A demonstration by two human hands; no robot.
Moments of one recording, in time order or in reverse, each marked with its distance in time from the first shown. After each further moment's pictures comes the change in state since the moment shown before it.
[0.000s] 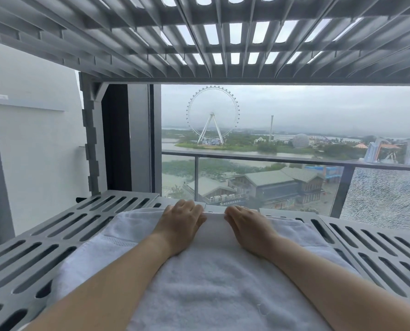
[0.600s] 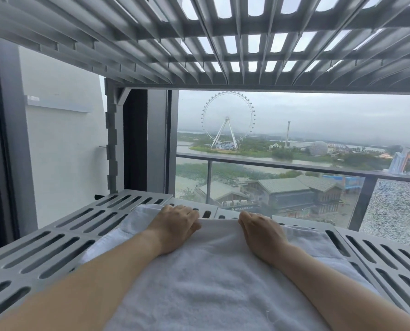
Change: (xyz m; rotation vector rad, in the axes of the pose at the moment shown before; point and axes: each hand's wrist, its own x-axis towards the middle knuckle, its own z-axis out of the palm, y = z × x) left_hand -0.017 -0.027 -0.019 0.119 -0.108 0.030; right_hand 0.004 0.001 0.003 -0.107 -0.073 0.094
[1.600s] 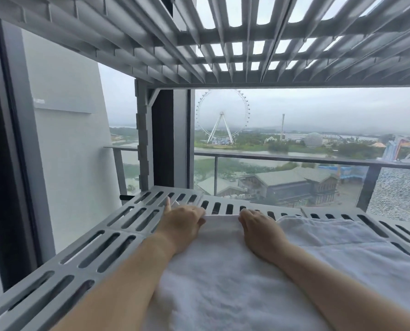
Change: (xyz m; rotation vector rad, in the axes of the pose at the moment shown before) left_hand -0.061 -0.066 -0.013 -0.192 0.048 -0.145; right_hand 0.018 -0.111 0.020 0.104 -0.011 0.132
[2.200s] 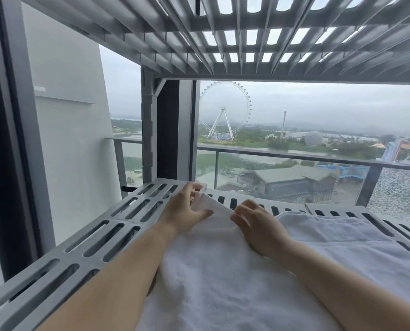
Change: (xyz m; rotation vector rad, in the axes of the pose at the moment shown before) left_hand 0.000 -0.009 -0.005 -0.695 0.185 -0.177; right_hand -0.007 -0.021 -0.013 0.151 -0.034 -0.072
